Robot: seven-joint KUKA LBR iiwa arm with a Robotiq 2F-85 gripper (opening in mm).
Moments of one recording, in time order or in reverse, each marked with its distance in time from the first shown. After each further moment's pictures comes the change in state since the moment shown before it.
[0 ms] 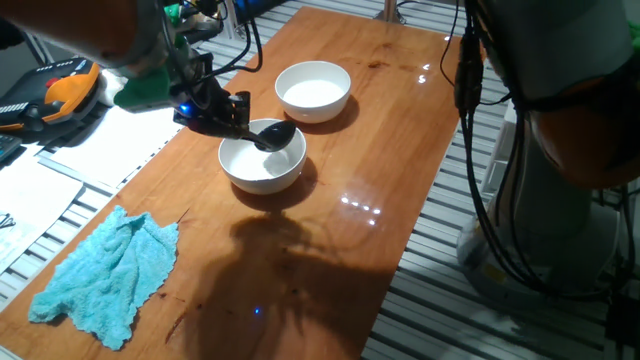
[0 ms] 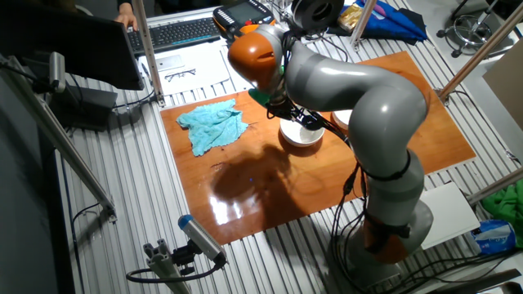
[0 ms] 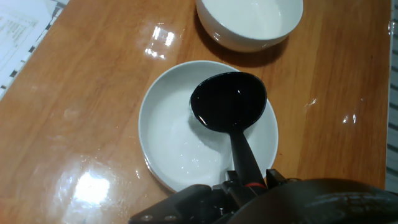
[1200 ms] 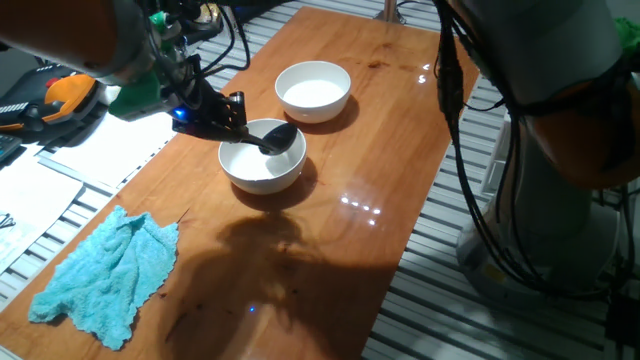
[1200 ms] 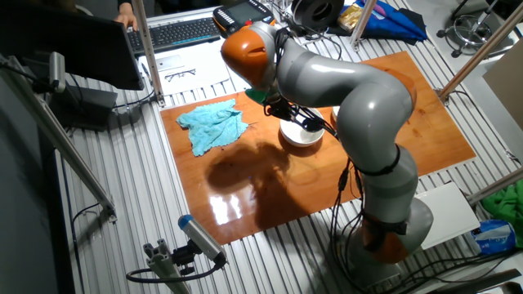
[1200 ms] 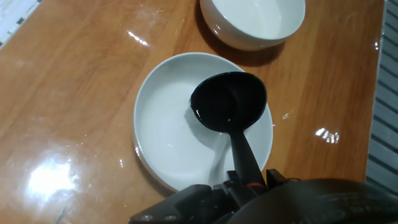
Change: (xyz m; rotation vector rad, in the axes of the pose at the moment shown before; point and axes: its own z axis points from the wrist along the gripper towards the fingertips) arm 0.002 0.003 0.005 0.080 0.021 -0.084
